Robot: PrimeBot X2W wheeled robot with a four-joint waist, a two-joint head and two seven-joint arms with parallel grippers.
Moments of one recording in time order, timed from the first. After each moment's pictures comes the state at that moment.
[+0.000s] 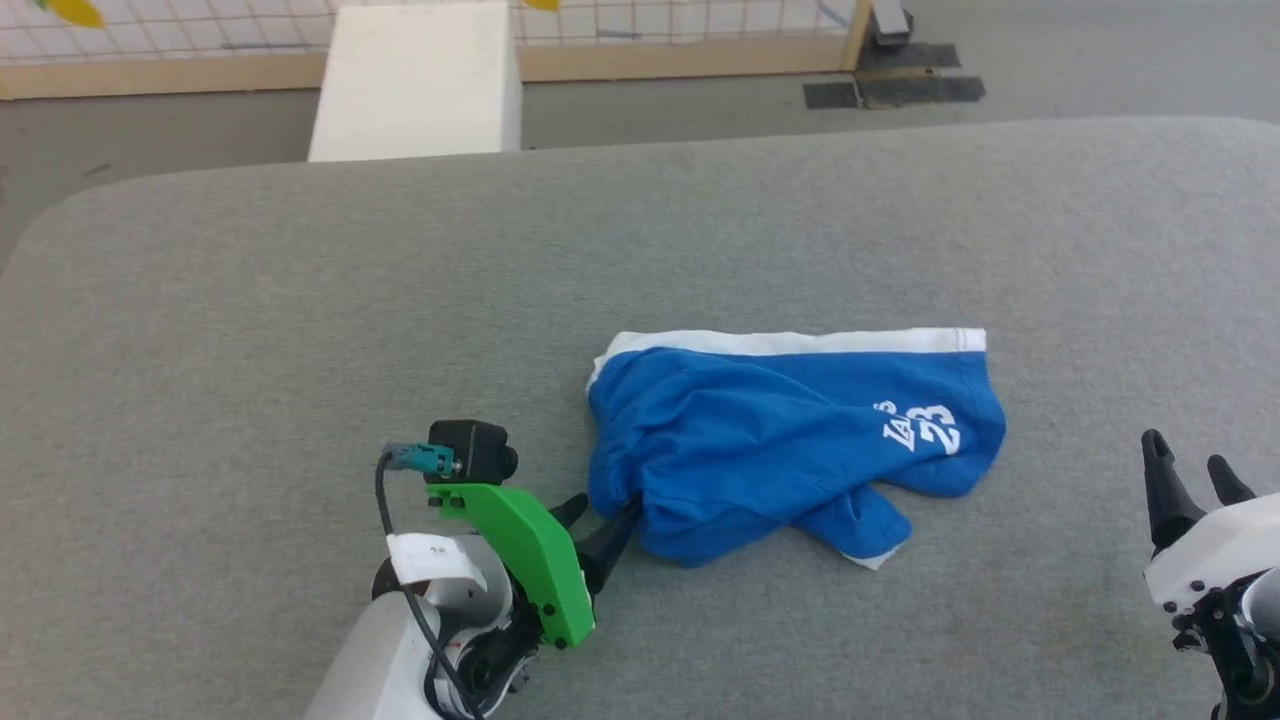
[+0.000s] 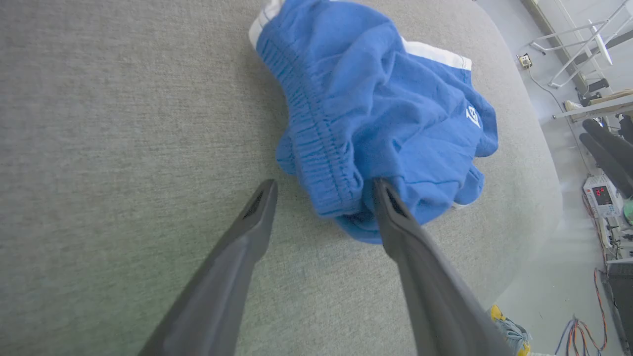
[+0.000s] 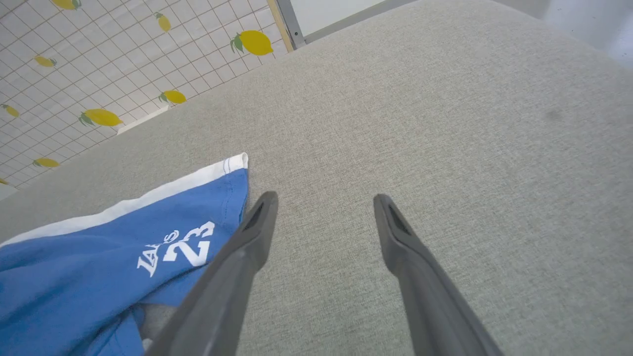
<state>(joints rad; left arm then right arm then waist) -0.23 0.08 -0.30 0.20 -0.66 -0.10 0.48 -0.14 -0.05 -0.40 0.16 0.31 0.13 0.30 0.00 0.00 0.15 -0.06</state>
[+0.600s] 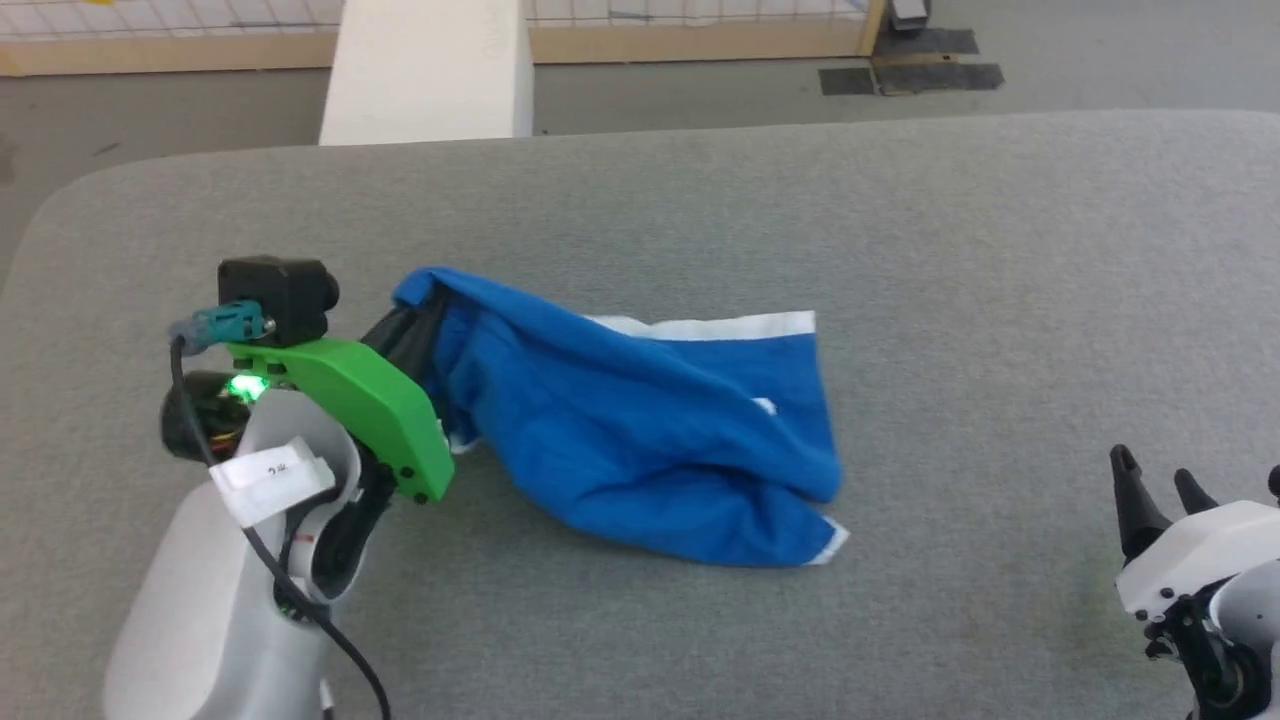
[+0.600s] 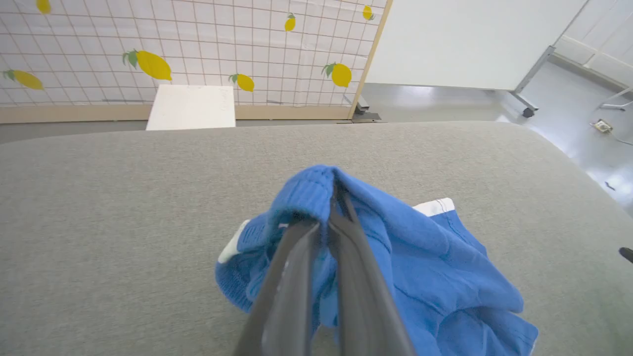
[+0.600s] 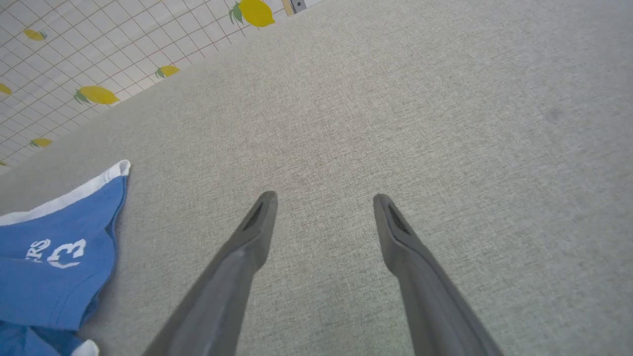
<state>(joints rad) -0.35 0.27 -0.20 -0.06 -0.51 -0.02 0.40 -0.15 -0.05 -0.37 0.23 0.31 0.13 0.28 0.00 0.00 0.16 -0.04</state>
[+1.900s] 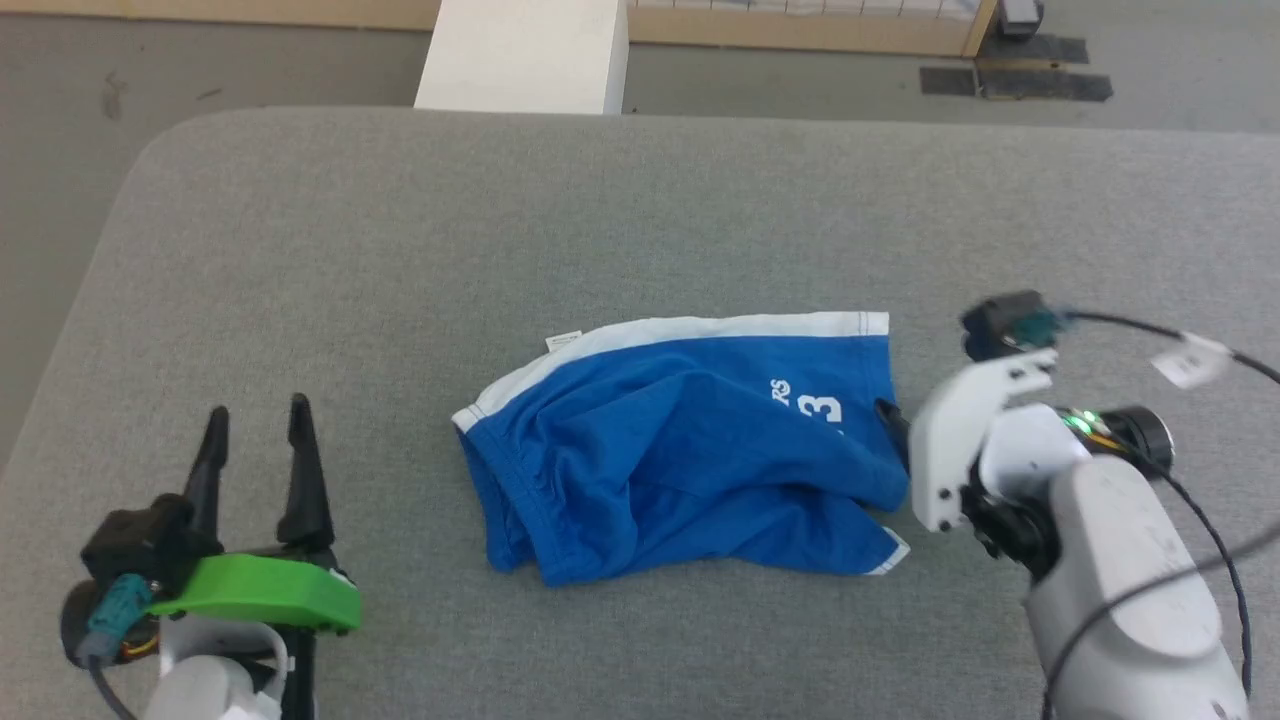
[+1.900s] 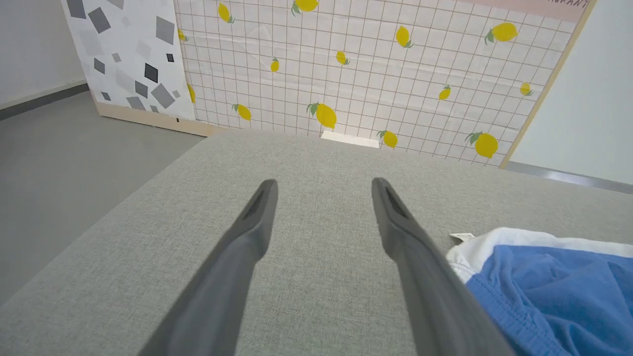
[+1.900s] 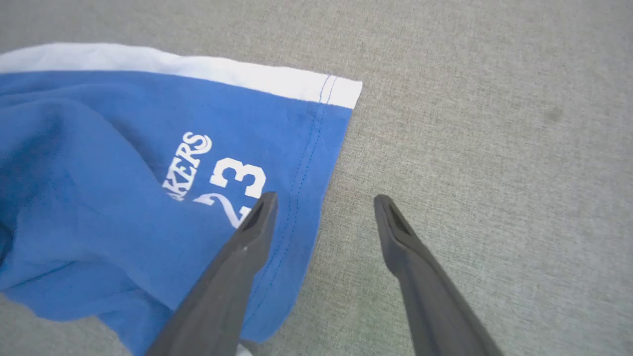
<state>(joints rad) -0.08 0.23 -0.02 0.08 -0.38 0.03 -0.25 -0.43 -0.05 0.04 0.38 0.12 0.13 0.59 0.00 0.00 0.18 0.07</state>
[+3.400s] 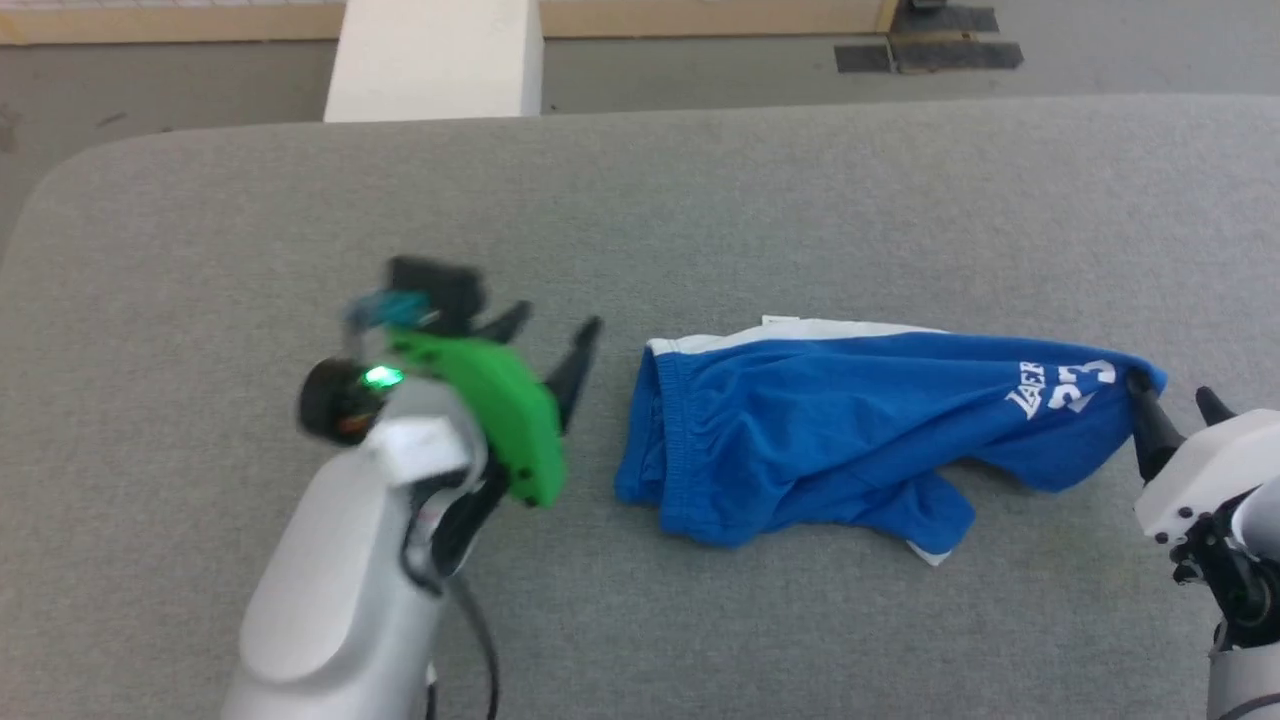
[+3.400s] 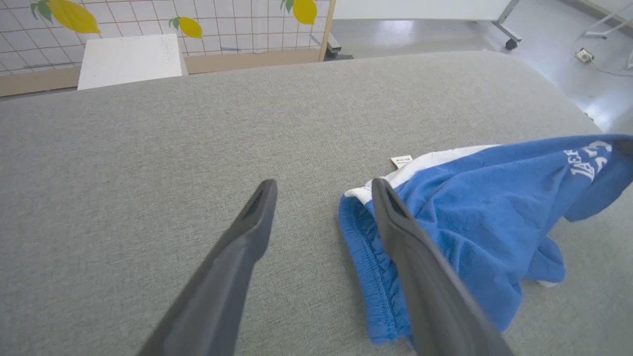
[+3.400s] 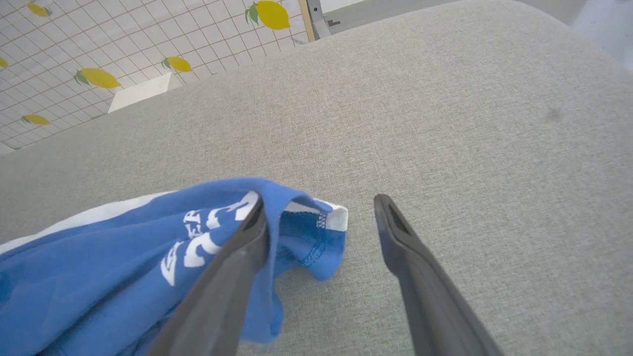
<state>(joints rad) -0.42 0.13 -0.26 0.11 -0.41 -0.12 0.43 -0.26 -0.05 -0.38 0.14 0.21 0.13 0.43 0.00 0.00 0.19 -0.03</state>
